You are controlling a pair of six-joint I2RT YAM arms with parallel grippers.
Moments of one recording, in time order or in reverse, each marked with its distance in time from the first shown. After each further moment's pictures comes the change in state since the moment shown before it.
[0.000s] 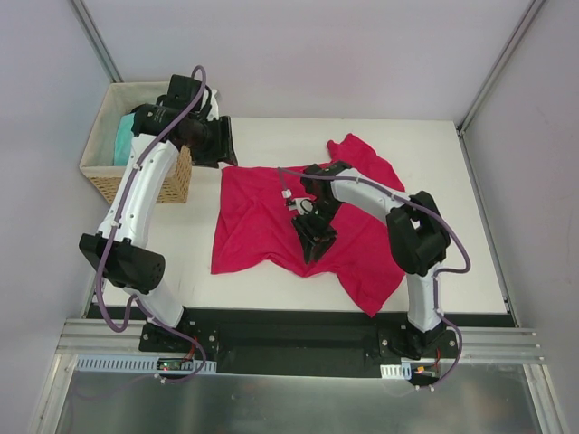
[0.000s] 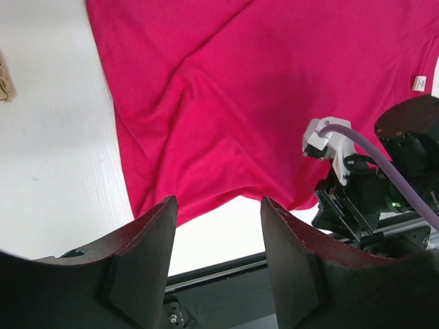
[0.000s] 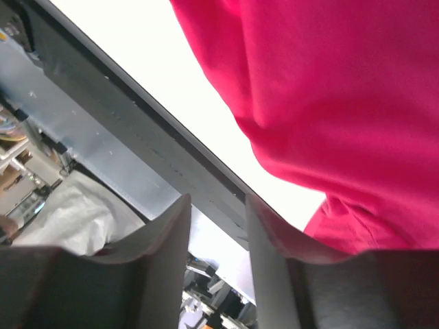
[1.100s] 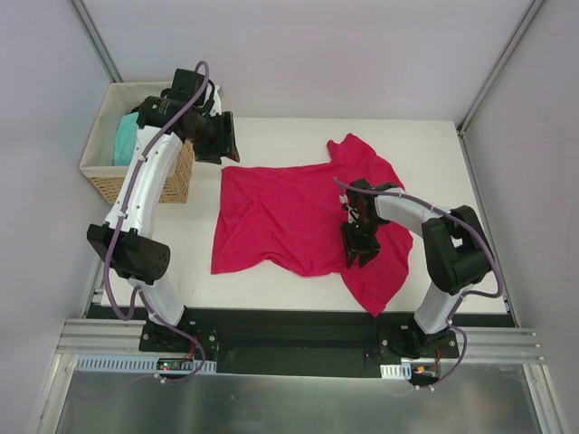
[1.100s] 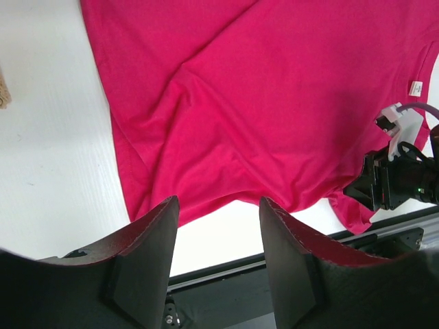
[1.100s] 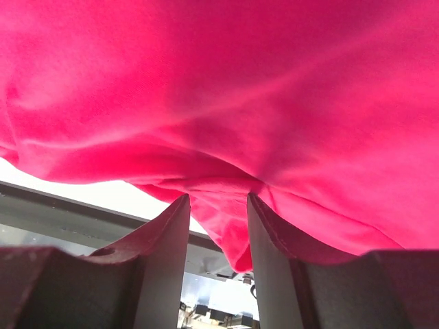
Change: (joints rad) left arm 0.000 0.077 0.105 -0.040 0.004 -0.010; right arm -0.212 -0.284 -0.513 0.298 0.369 0.245
